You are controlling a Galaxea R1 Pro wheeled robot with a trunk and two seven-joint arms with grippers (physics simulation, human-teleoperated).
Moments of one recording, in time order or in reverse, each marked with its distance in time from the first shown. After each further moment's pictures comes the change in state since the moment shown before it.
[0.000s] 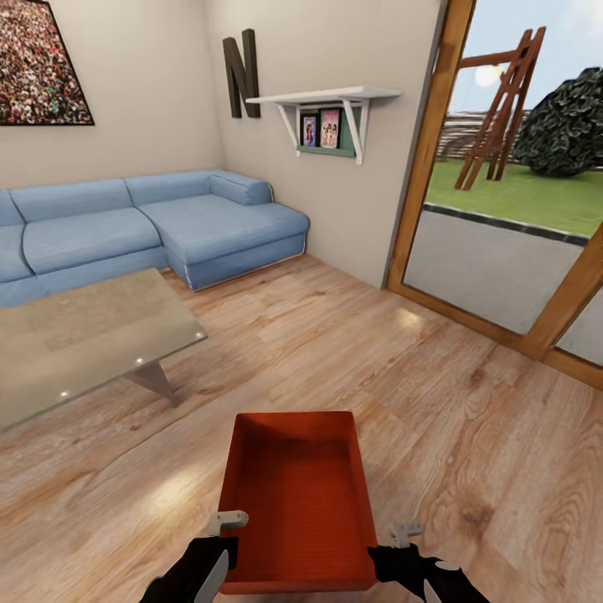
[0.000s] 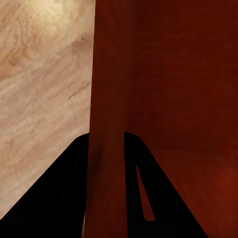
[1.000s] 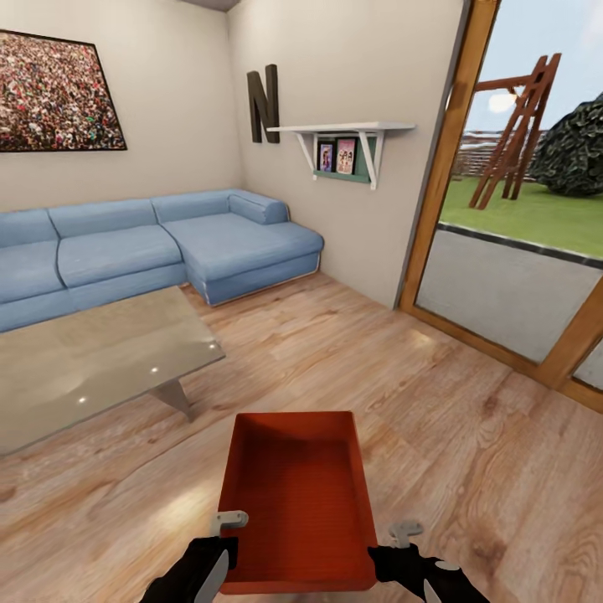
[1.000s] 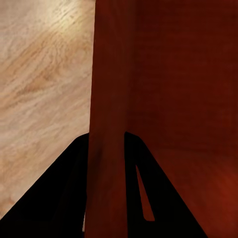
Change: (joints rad) left arm 0.000 0.000 0.000 0.000 0.000 0.000 0.000; right arm 0.000 0.000 -0.001 0.000 0.002 0.000 0.001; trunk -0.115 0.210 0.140
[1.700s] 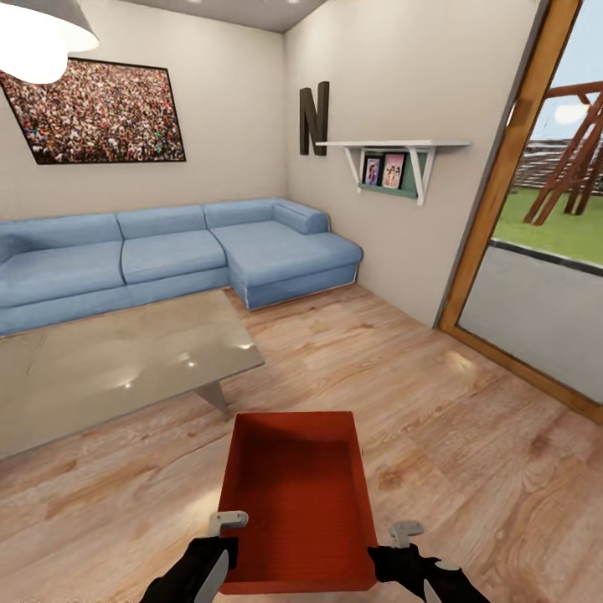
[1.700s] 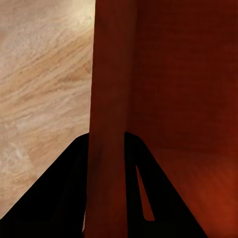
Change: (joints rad) left arm 0.000 0.000 0.000 0.000 0.000 0.000 0.000; right arm 0.000 0.000 0.000 0.000 0.000 0.000 0.000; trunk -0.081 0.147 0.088
